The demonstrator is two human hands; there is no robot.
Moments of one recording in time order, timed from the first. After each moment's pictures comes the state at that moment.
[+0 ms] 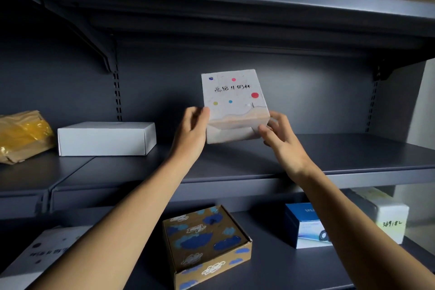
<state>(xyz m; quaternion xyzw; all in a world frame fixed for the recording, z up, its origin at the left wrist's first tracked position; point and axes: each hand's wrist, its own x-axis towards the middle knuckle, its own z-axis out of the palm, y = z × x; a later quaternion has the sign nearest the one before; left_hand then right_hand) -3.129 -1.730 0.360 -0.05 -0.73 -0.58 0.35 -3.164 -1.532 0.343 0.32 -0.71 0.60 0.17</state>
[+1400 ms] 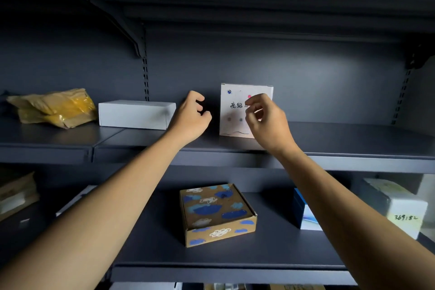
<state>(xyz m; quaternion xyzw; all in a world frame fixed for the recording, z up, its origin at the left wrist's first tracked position) -3.089 -1.743 0.360 0.04 -0.86 -0.37 0.36 -3.144 -1.564 0.350 0.34 -0.75 0.47 0.31</state>
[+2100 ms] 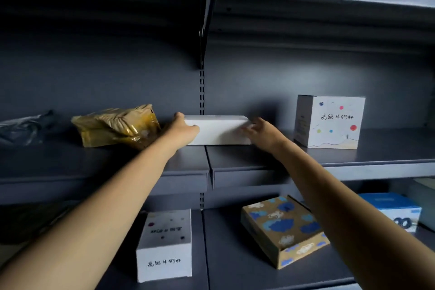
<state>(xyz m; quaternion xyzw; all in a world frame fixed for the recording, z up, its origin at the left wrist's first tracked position) -3.068 -1.996 0.364 0.13 -0.88 -0.39 0.23 -3.141 -1.795 0.351 0.21 -0.86 0.44 0.14</state>
